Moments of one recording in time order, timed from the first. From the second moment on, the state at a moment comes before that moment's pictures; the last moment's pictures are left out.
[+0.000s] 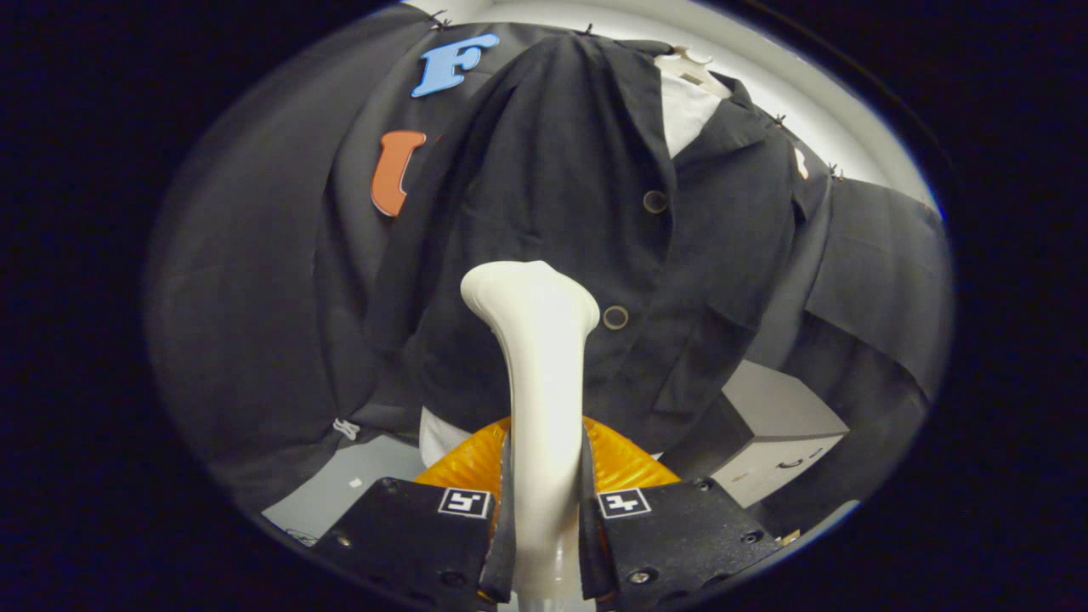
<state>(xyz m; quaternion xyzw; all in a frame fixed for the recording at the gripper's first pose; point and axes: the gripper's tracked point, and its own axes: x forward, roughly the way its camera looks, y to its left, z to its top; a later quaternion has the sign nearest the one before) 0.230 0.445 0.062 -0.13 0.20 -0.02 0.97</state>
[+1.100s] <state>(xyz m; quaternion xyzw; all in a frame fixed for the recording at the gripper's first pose) 0.126 0.317 -0.059 -0.11 0.31 0.06 0.94</state>
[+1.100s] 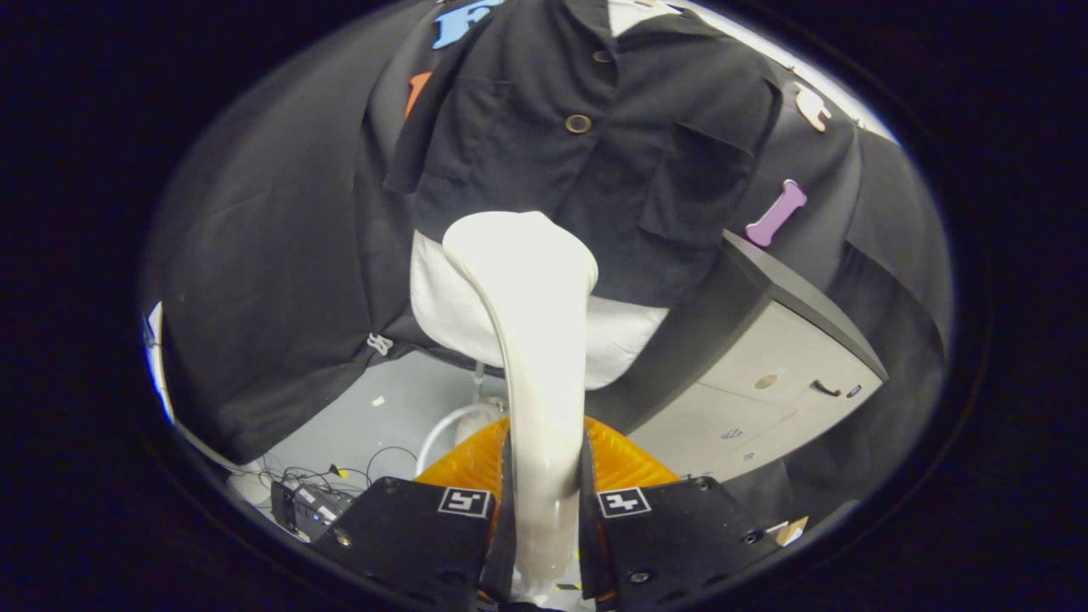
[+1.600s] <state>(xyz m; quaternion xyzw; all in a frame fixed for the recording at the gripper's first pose) 0.020 0.116 -0.008 -0.04 0.29 0.03 0.96</state>
